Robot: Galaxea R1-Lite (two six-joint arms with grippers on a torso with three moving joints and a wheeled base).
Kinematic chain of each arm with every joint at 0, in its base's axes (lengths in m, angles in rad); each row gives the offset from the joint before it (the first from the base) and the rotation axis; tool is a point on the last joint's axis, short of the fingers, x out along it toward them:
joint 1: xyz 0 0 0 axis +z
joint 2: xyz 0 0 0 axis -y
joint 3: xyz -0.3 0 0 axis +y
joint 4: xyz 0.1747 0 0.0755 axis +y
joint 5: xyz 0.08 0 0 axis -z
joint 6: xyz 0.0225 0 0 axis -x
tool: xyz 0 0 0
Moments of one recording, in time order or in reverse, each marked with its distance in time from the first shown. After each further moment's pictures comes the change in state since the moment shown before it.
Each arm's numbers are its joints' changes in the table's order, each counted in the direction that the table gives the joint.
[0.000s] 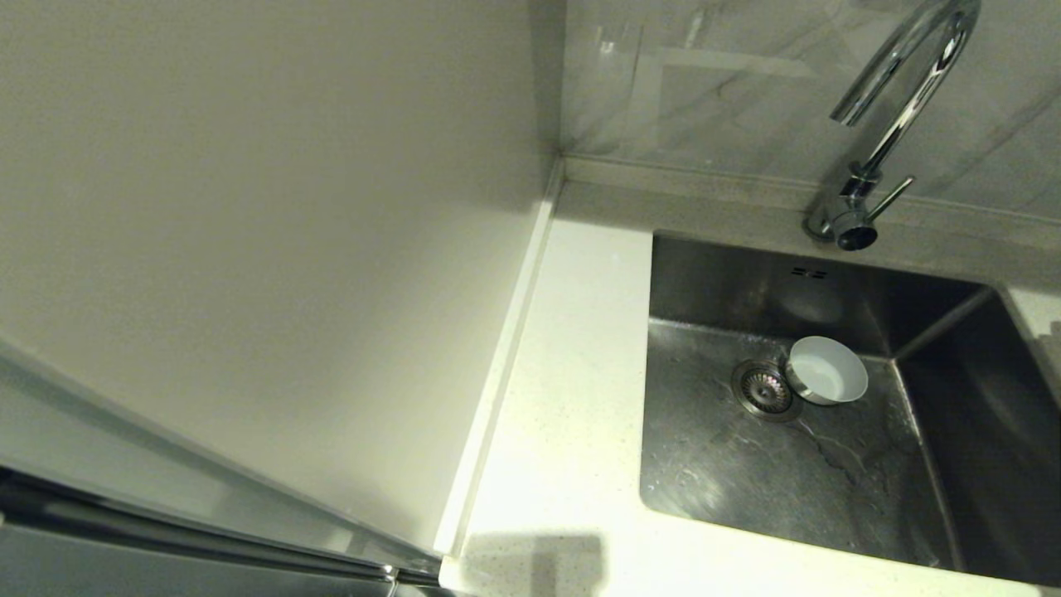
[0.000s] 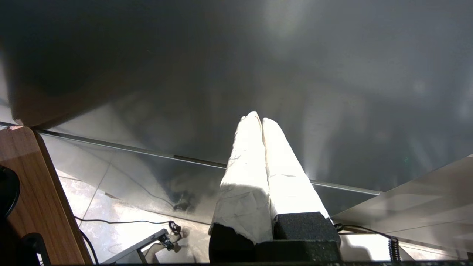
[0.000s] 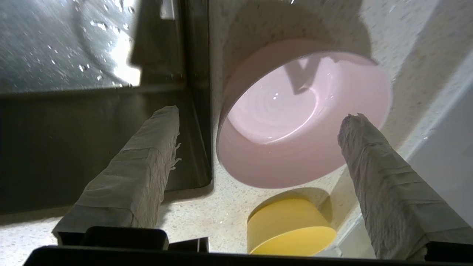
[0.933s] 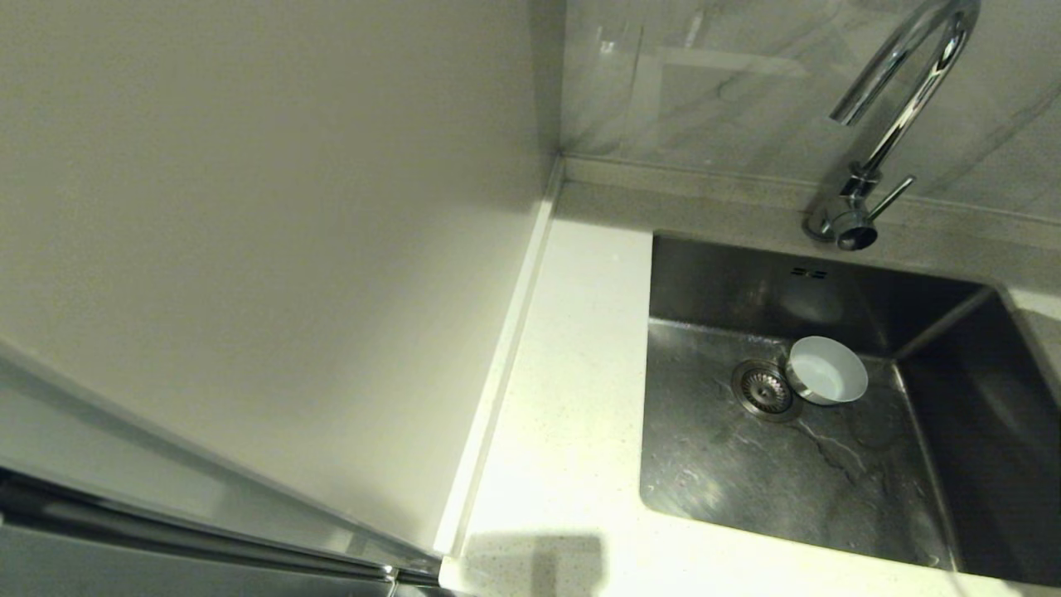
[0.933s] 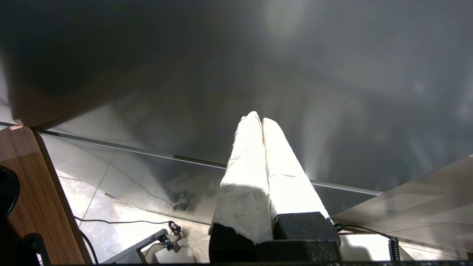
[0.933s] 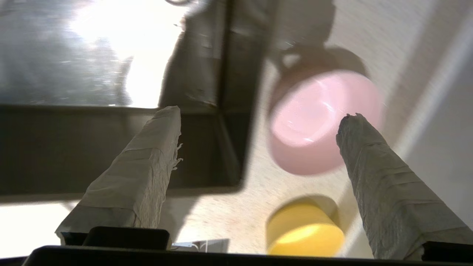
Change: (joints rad) left arm 0.000 0.000 0.000 0.000 0.000 0.000; right arm 0.058 0.168 -0.028 0.034 -0.102 -0.019
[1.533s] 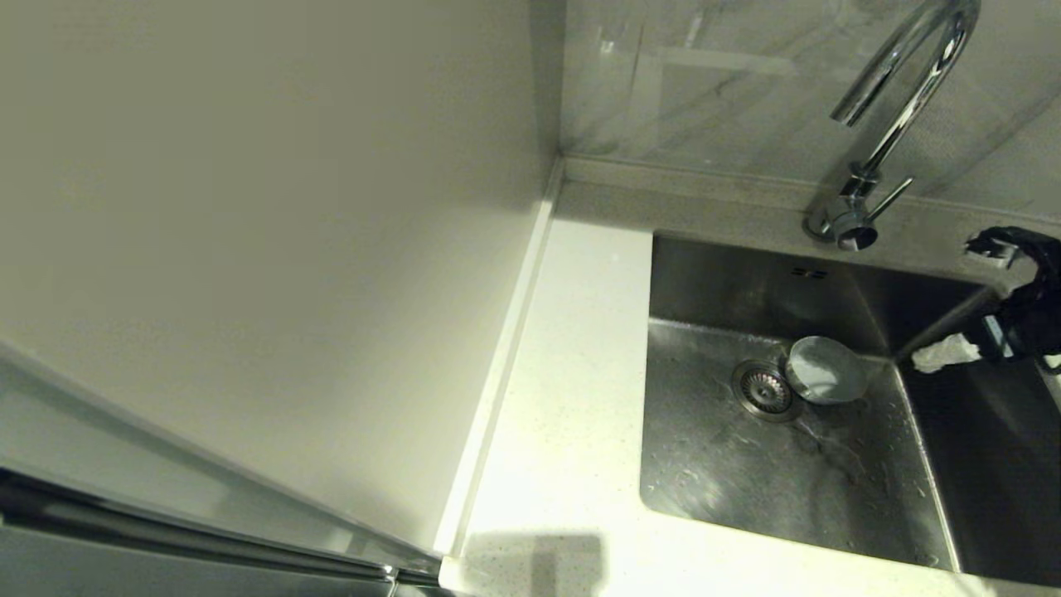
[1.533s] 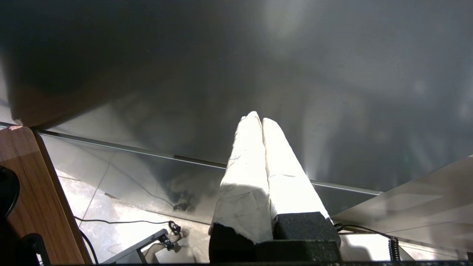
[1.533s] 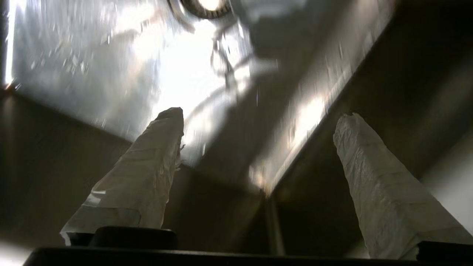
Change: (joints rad) left arm 0.000 0.000 0.000 0.000 0.000 0.000; right arm 0.309 -0.002 0.387 -0.477 -0.134 0.023
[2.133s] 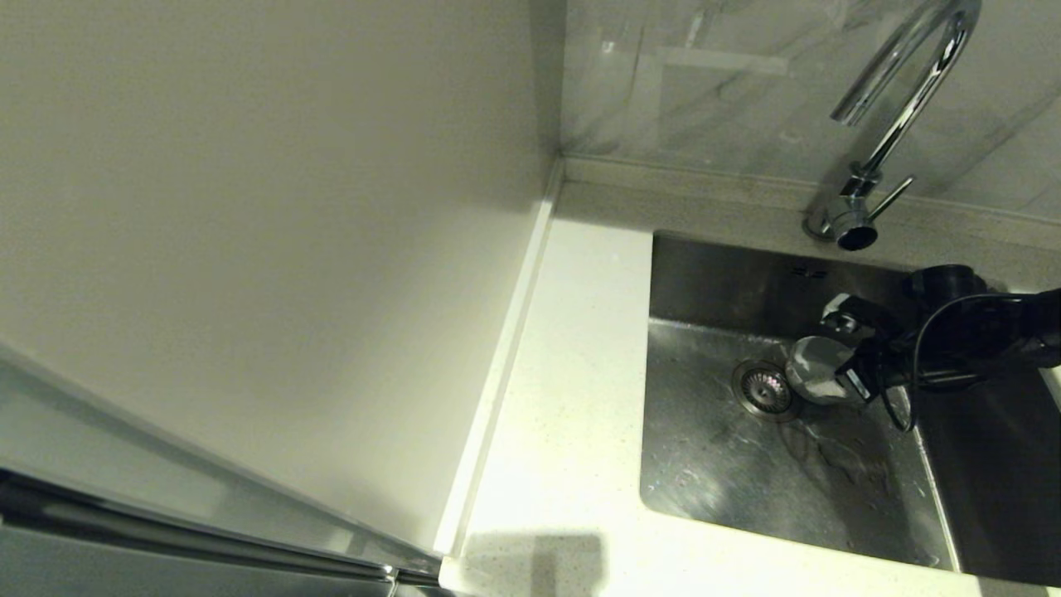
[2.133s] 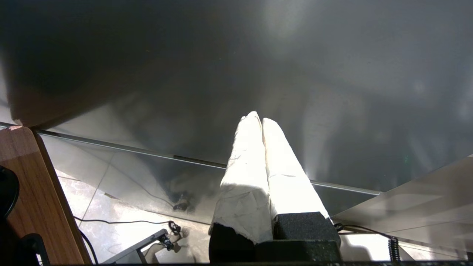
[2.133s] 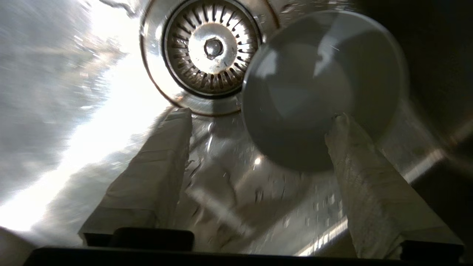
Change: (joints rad) left arm 0.000 0.000 0.000 0.000 0.000 0.001; right arm 0.139 -0.358 0.117 -0.582 -0.006 0.251
